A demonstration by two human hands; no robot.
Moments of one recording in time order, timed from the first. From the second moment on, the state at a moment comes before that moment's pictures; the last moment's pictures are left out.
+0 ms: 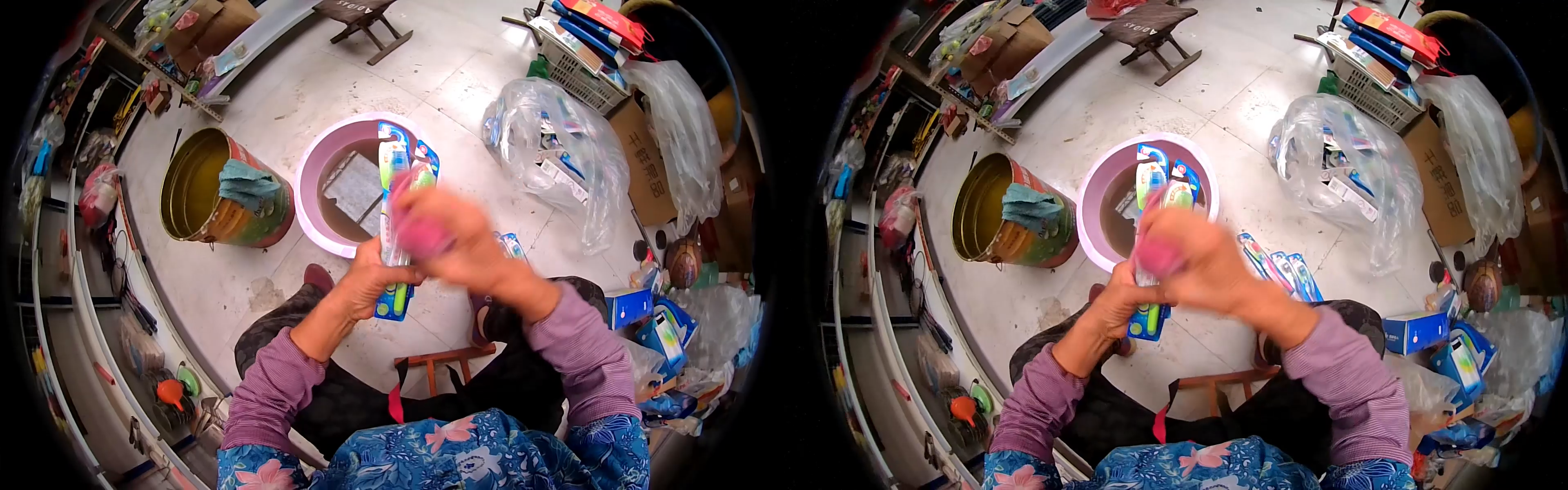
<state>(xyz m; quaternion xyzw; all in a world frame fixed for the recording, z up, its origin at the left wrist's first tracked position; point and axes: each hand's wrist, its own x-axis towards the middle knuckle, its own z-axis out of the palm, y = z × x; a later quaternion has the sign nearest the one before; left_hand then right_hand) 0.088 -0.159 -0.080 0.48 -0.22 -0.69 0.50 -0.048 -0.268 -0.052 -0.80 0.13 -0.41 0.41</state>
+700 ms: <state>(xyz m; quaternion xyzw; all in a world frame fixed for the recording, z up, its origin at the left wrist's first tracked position) 0.099 -0.158 -0.072 0.46 -0.18 -0.66 0.57 -0.036 -0.257 -0.060 -0.81 0.19 -0.36 0.42</state>
